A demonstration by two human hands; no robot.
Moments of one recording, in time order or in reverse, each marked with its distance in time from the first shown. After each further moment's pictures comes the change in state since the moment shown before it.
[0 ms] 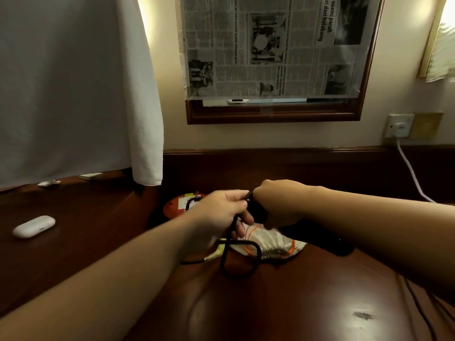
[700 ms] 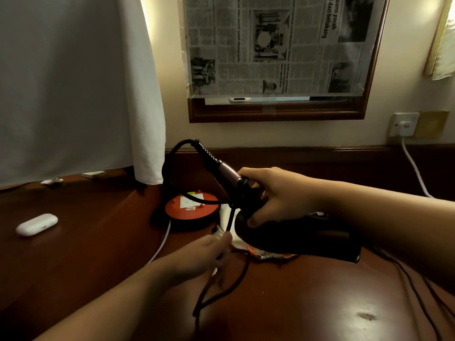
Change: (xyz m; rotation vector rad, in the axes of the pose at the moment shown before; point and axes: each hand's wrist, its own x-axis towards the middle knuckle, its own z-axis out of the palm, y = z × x) left_hand -0.022 -0.076 -0.031 0.345 -0.252 0.027; right_hand -0.024 0.002 -0.023 0.716 0.160 -0.197
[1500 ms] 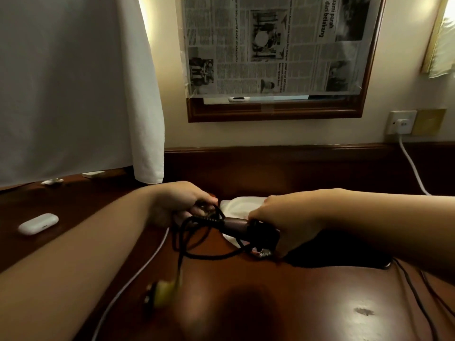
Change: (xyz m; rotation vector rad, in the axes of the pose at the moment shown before) left_hand 0.018 0.068 -0.087 -0.138 -0.028 -0.423; right_hand -0.018 -0.011 0.020 -0.535 -0.389 0.123
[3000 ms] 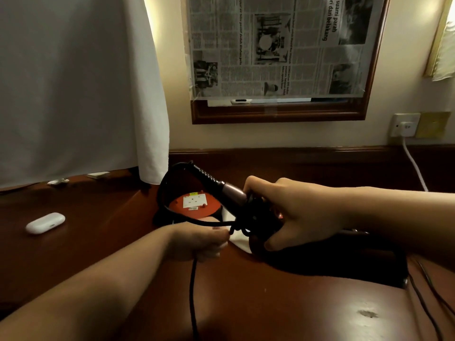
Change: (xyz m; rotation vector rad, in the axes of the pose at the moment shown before) left_hand 0.023 -0.065 0.038 -0.007 -0.326 0.306; right_hand -0.035 -0.016 -0.023 0.327 0.263 -0.077
